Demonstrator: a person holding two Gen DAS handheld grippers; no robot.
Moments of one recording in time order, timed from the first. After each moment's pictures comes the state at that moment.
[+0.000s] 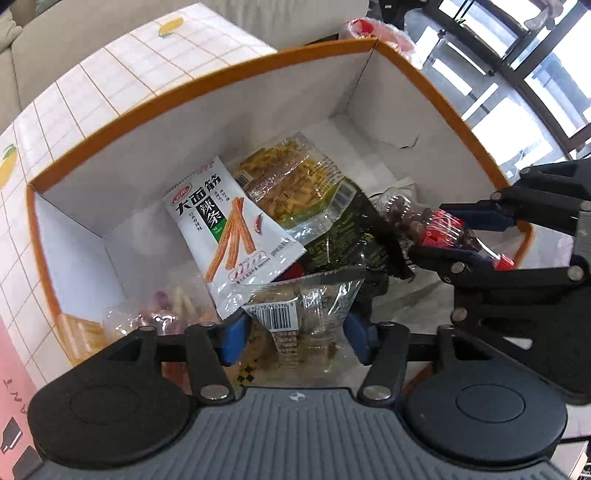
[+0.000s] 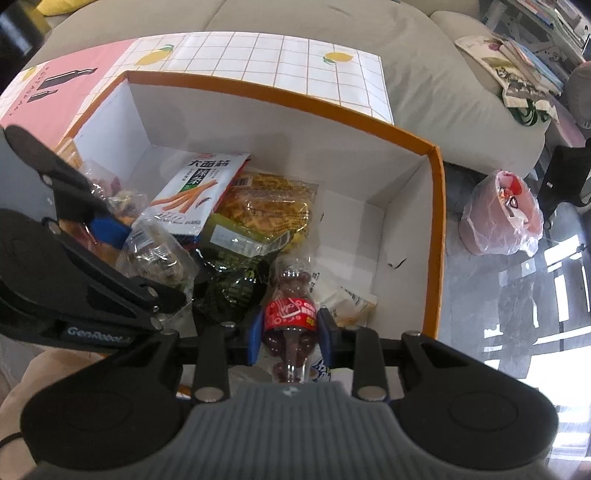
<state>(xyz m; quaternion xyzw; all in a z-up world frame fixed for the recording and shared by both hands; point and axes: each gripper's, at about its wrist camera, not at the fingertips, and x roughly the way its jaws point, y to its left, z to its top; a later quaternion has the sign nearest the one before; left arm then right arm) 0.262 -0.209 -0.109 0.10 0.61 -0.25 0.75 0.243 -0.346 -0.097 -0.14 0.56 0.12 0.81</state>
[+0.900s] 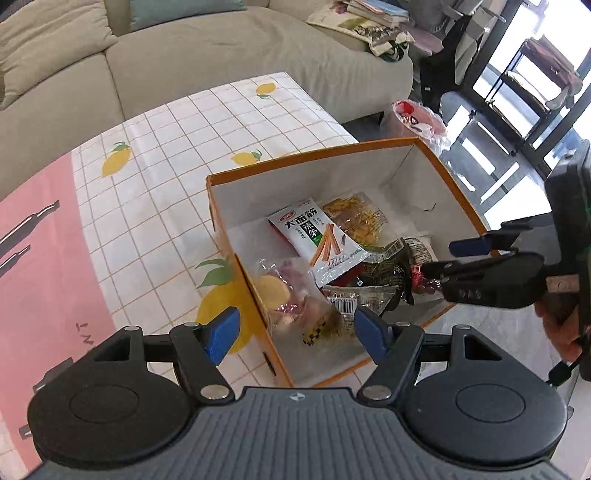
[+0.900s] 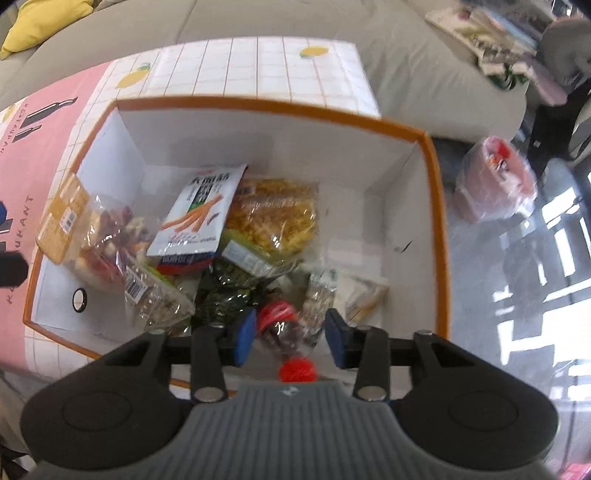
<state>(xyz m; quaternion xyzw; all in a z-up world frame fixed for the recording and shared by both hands) 0.218 -0.113 -0.020 0.03 0.54 -0.18 0.82 0.245 -0.335 -0.081 -0.09 0.58 0.07 0.81</state>
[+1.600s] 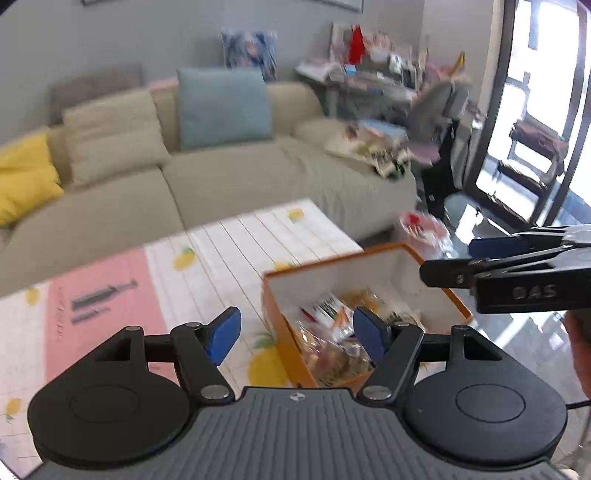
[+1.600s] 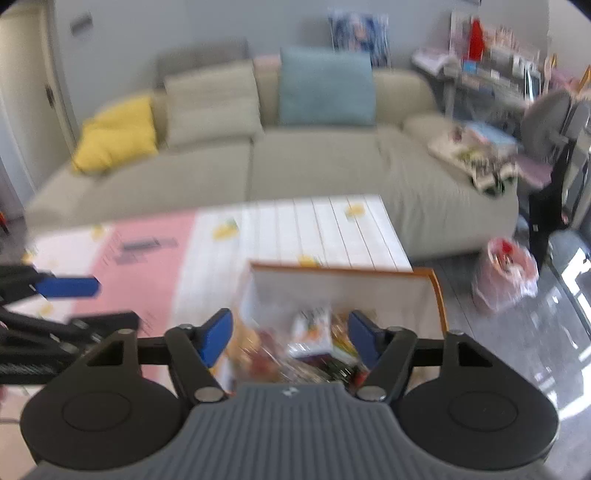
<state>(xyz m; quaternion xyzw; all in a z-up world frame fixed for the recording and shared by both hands) 0.092 -0.067 0.076 0.03 0.33 -0.14 0.93 0.128 -0.286 0.080 0.00 0.36 0.12 0.92</state>
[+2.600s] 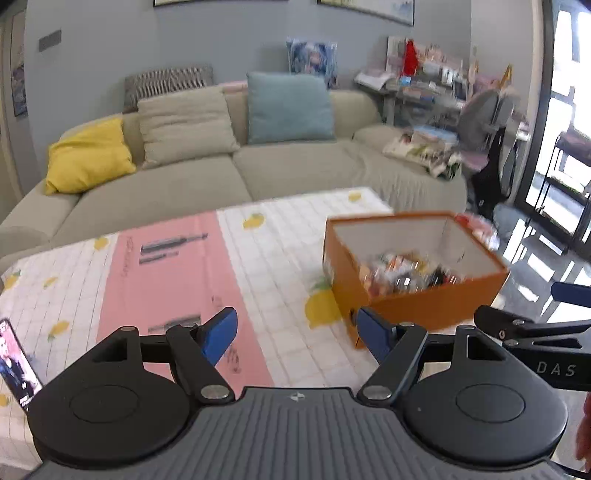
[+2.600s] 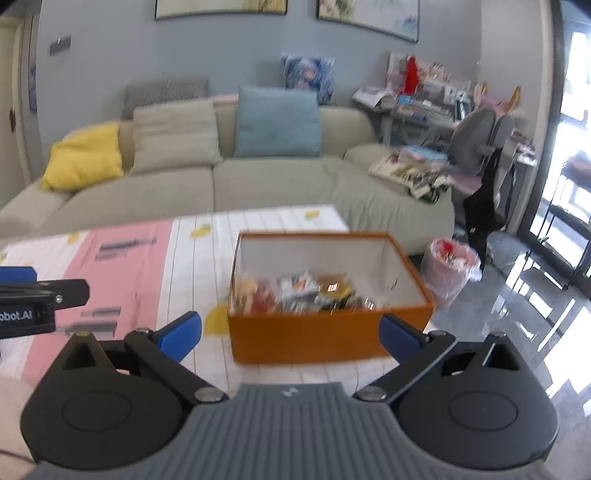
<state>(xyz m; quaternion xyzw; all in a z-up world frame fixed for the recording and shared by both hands) -0.006 -0.034 0.015 0.02 0.33 -0.04 0.94 -0.028 -0.236 0.018 -0.01 0.31 0.01 0.95</state>
